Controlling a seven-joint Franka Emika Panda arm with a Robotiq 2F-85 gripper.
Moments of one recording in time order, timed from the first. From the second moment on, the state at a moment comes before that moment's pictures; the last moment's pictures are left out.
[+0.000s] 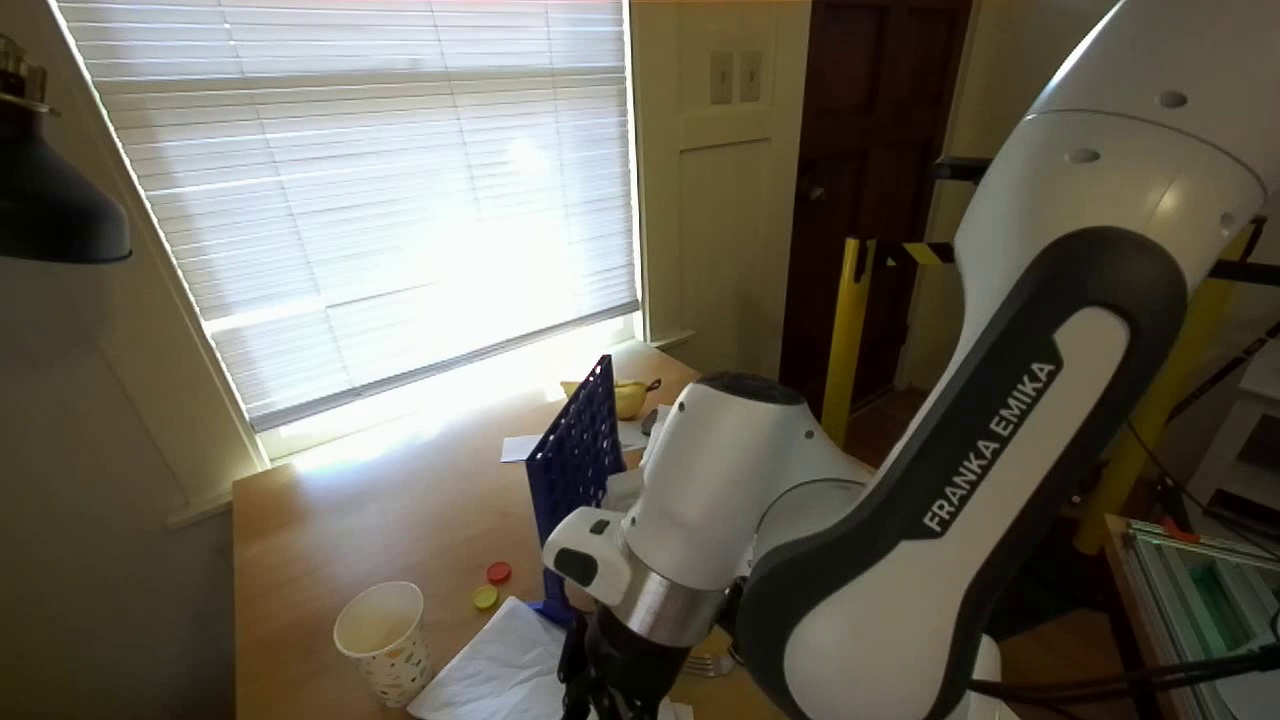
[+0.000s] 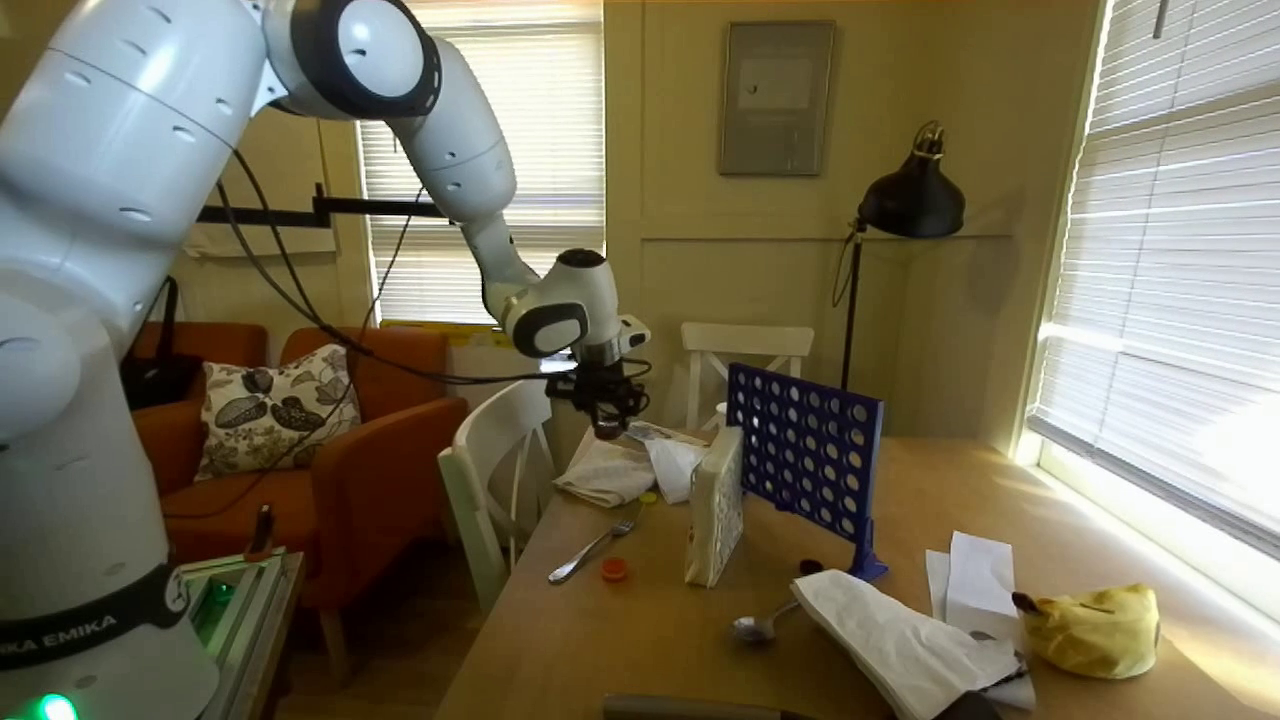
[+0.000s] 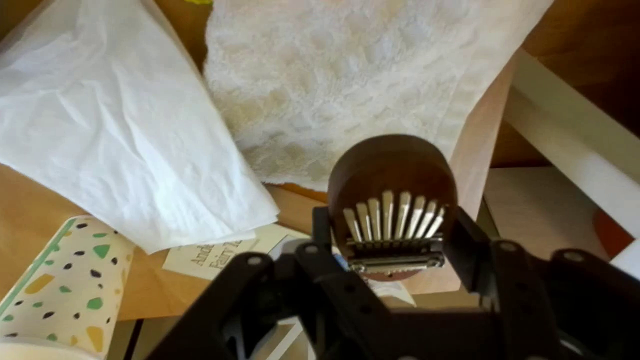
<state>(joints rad) 0.25 0.52 0.29 -2.08 0.35 2.99 -0.79</state>
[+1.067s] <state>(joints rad) 0.16 0.57 0.31 -2.06 -0.11 3.02 -0.55</state>
